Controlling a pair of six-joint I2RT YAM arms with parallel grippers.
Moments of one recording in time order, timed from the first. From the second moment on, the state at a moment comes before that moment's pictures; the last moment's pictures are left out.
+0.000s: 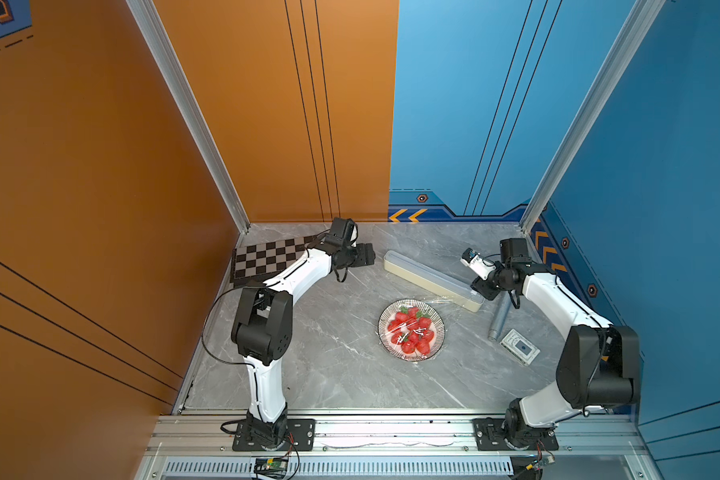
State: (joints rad) left arm -0.38 1.94 1.58 -0.43 0.15 -0.43; right arm -0.01 1.53 1.14 -0.57 -0.20 -0.72
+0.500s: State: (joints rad) left arm -0.41 2.30 1.96 -0.45 0.27 -0.48; right arm -0.07 1.43 1.04 -0.53 -0.16 0.21
